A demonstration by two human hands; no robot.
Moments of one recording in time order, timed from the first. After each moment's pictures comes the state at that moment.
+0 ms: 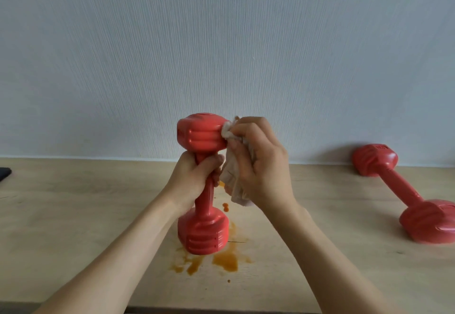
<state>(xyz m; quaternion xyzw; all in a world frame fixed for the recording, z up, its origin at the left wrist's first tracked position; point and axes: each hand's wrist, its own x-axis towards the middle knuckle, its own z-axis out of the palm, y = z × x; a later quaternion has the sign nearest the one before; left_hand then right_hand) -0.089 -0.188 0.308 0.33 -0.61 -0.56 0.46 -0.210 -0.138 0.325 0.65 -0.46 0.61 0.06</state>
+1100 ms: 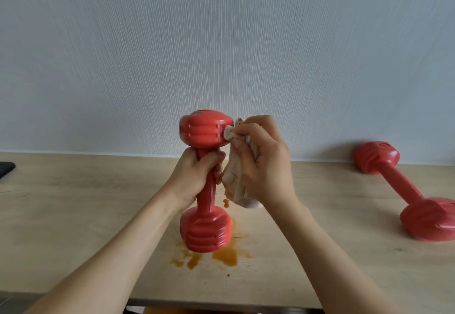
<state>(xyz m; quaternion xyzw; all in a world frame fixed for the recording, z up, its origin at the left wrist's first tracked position) -0.091 -0.188 0.310 0.31 -0.61 -0.58 0.45 -0.215 -0.138 0.320 0.62 -0.48 0.61 0.03</state>
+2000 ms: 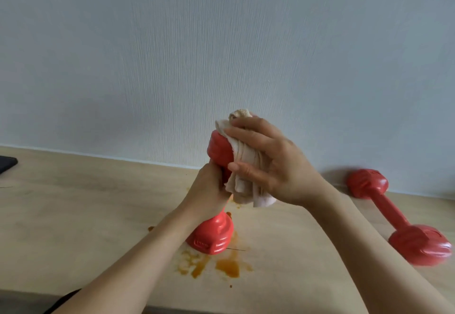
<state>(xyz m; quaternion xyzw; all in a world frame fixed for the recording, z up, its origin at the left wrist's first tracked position) -0.089 -0.180 0.309 0.35 -0.78 -0.32 0.41 -0.226 -0.123 0.383 0.81 -0.48 0.35 0.00</state>
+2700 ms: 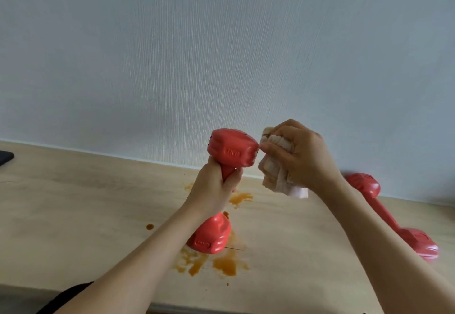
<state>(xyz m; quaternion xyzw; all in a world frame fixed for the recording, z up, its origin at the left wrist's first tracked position) -0.096 -0.181 0.305 0.35 -0.74 -0.35 0.45 -0.255 -0.127 0.389 0.69 -0.59 0.42 0.00</state>
